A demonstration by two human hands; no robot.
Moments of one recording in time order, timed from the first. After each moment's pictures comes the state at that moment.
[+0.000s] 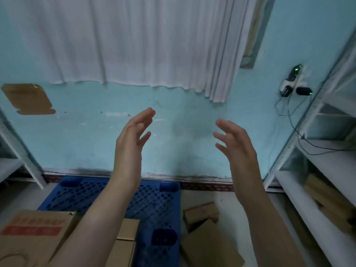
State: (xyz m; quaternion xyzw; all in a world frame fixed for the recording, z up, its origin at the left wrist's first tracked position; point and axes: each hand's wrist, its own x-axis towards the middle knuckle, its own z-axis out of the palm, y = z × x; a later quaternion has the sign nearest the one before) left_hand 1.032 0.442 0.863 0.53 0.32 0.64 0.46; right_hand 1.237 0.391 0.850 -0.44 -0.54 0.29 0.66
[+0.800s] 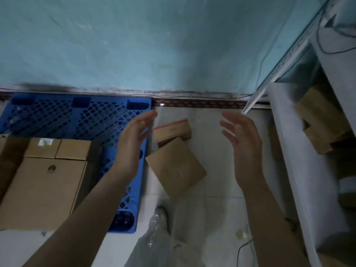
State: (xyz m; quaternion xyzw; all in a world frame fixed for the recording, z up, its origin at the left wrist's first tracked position) left_hand 1.319 0.473 0.554 0.44 0.53 0.45 0.57; right_hand 1.547 0.416 0.570 -0.55 -0.38 0.41 0.62
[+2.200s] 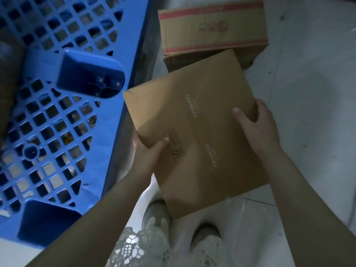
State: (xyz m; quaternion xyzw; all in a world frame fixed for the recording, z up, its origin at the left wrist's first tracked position) left_hand 1.301 0.492 -0.112 0.16 0.76 0.31 0.55; right_hand 1.560 0.555 -0.109 -0.80 -0.44 0.40 0.13
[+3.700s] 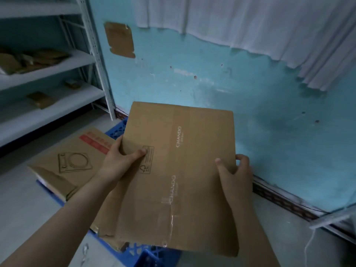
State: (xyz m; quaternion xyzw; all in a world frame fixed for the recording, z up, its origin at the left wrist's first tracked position) left_hand 0.912 0.401 0.665 0.31 0.73 0.51 0.33; right_hand 1.197 0.455 0.672 -0.66 -0.55 0.31 0.40
